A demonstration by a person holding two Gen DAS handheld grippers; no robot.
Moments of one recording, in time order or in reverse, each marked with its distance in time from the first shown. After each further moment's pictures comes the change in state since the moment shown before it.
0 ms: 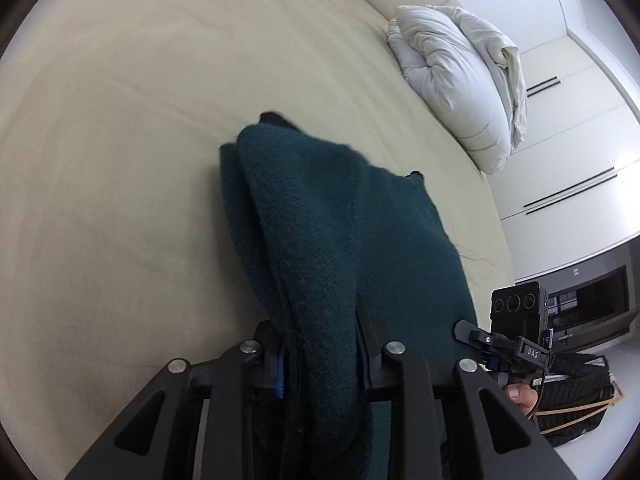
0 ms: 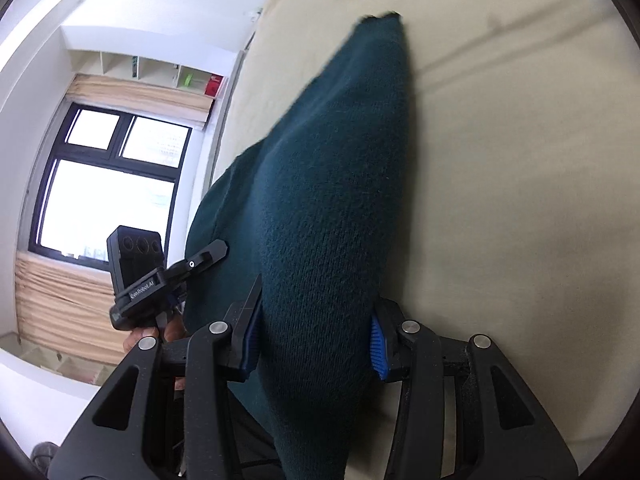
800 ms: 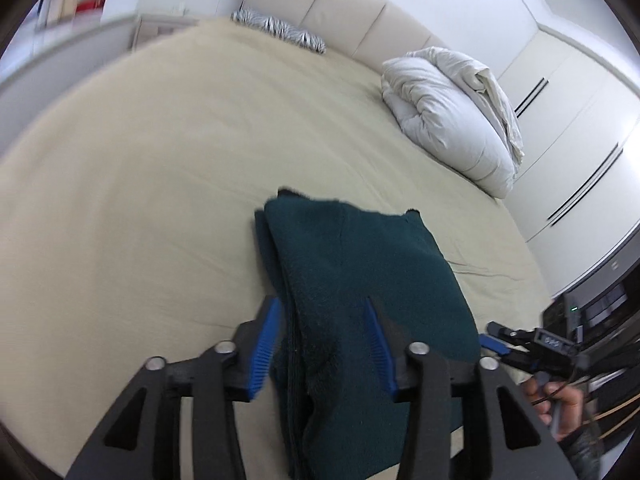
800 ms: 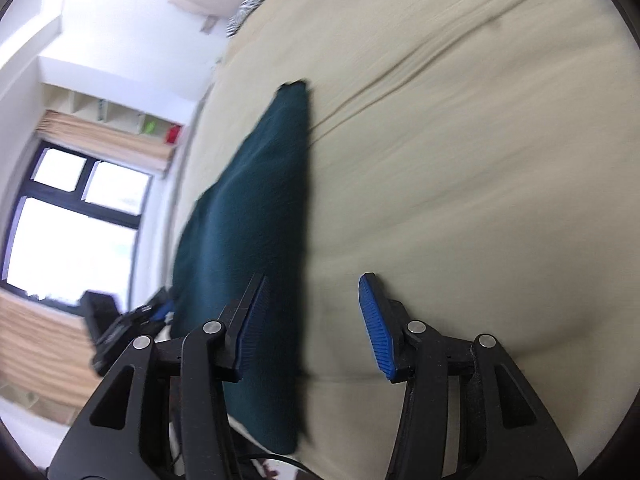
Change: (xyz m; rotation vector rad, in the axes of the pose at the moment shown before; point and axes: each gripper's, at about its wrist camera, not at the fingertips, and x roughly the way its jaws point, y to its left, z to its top) left arm -0.087 -0.045 -0.047 0.191 -0.318 0.213; right arm -0.089 0.013 -0.009 0.055 -0.208 -0.216
